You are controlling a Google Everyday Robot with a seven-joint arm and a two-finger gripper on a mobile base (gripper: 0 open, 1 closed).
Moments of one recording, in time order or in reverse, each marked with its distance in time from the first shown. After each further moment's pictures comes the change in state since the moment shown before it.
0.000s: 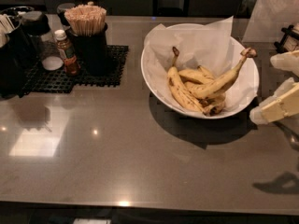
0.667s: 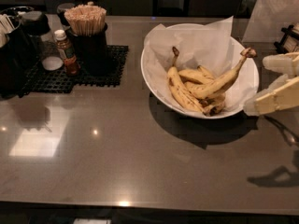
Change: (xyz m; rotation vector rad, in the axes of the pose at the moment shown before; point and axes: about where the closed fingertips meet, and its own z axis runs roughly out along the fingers) arm -0.010 -0.004 0.012 -0.050 -0.143 0.087
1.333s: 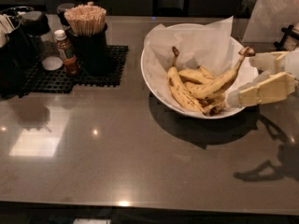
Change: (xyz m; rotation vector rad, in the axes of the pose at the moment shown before) arm -0.017 0.007 0.023 -0.052 -0.104 0.050
